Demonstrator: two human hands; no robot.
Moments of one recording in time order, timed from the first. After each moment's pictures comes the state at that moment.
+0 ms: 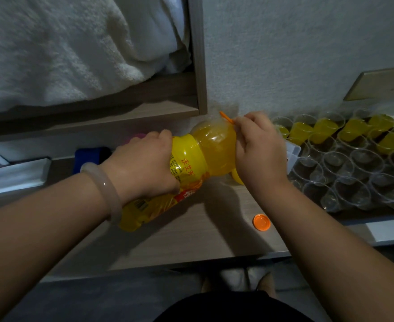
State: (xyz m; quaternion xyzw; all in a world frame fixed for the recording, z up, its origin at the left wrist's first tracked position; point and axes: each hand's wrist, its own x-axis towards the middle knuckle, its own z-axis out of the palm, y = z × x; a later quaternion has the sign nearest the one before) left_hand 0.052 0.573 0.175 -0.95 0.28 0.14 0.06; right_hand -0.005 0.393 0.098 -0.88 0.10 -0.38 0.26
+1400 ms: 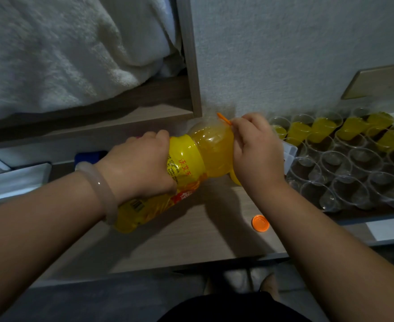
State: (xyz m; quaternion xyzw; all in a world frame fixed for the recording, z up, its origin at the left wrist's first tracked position) left_hand 0.054 0.566 0.179 -0.95 0.28 0.13 0.09; right_hand -0.005 0.388 0.097 -0.88 0.10 -0.38 0.27
